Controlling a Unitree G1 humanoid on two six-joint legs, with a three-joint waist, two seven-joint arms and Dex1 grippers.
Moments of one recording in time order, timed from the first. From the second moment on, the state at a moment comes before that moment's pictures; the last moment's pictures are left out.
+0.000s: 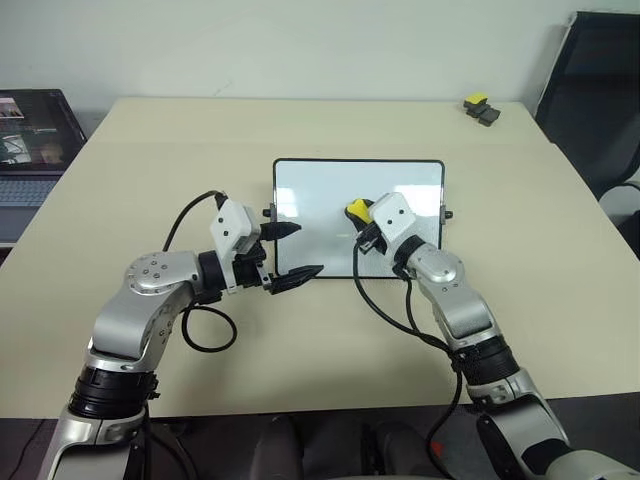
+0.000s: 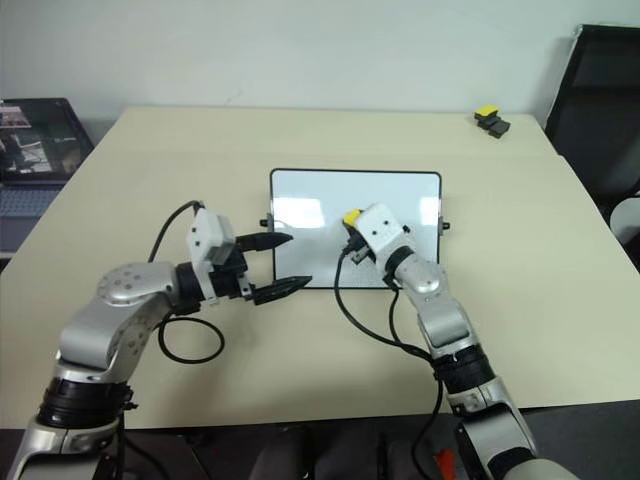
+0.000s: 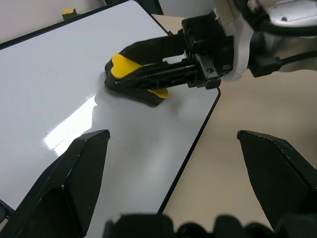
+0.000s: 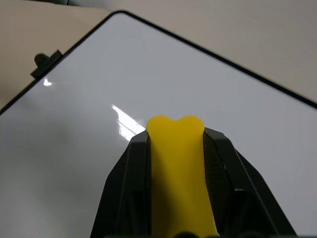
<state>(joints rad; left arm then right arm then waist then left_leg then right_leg) -0.37 0.66 0.01 -0.23 -0.46 0.45 -0.93 -0.56 -0.14 0.21 -0.01 -0.10 0.28 0.36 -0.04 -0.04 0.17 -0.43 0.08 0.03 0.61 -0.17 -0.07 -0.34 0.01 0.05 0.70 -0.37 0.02</state>
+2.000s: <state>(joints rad) -0.30 0.53 0.09 -0.32 -0.49 0.45 -0.79 -0.16 -0.31 -0.19 -0.74 0.24 0.92 0.27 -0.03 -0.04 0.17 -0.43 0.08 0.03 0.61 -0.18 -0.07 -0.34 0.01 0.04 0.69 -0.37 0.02</state>
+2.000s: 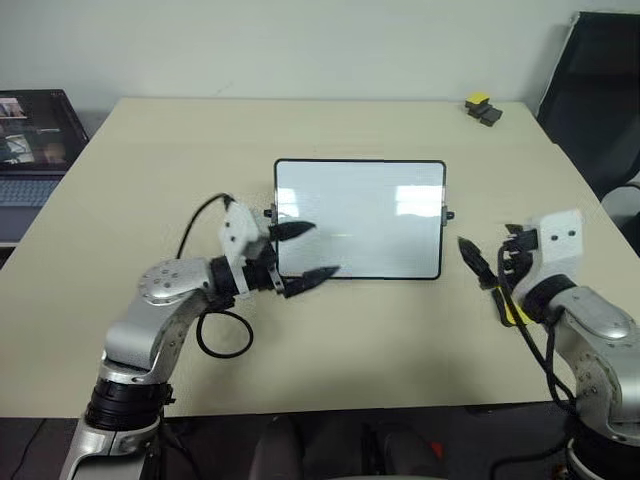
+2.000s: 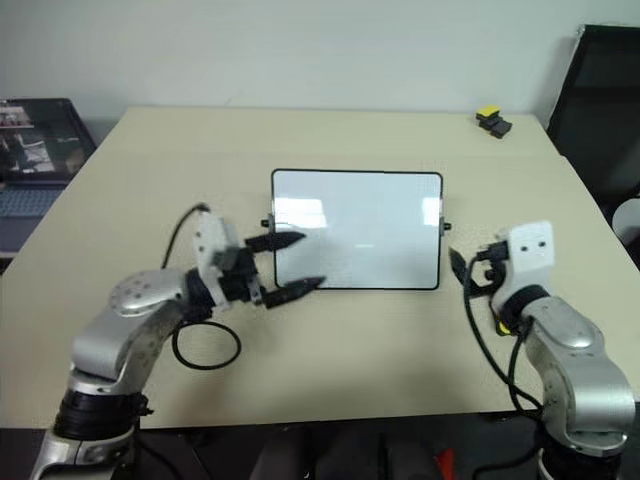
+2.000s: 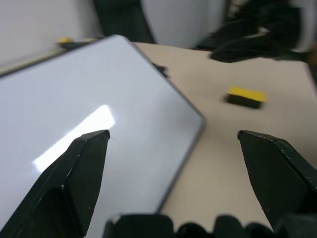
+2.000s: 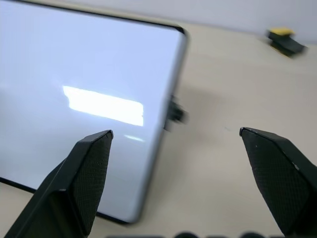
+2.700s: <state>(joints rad) 0.29 0.21 0.28 -0.39 -0.19 -0.05 -0.30 0.36 -0.19 0.01 -0.27 0.19 -0.26 0.45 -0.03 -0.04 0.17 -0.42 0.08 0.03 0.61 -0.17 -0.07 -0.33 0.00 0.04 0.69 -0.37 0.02</state>
